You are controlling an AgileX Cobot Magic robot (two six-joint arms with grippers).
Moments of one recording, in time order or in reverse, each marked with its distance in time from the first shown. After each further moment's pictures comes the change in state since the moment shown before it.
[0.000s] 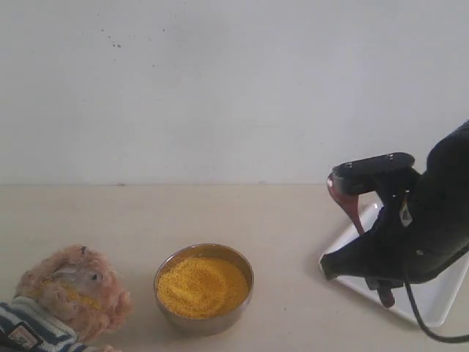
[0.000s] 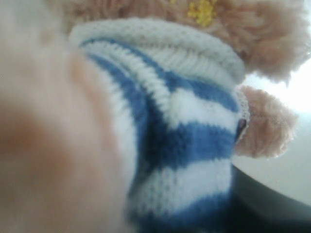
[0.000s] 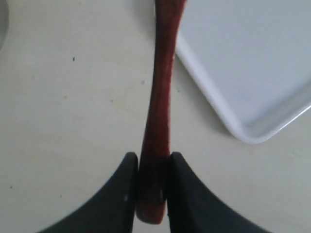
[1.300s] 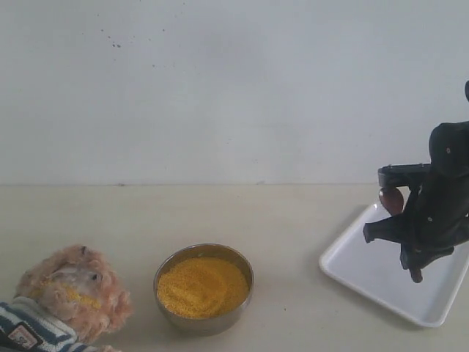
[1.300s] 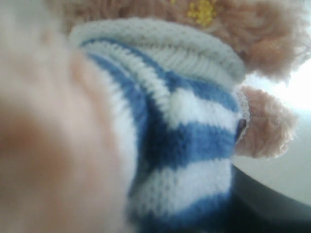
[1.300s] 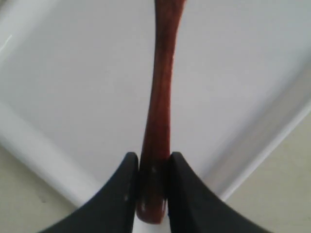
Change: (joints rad) left arm 0.000 0.000 0.000 0.000 0.000 0.000; right arm -0.387 0.477 -0.366 0.172 0.024 -0.263
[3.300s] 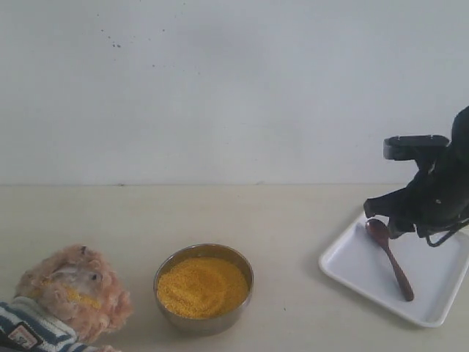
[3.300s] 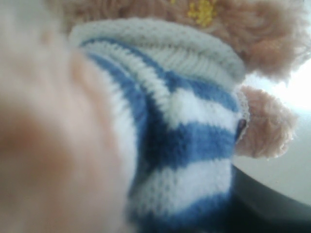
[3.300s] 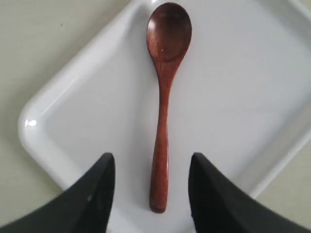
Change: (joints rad) left arm 0.000 0.000 0.000 0.000 0.000 0.000; right arm -0.009 -0.120 0.077 0.082 -0.167 -0.105
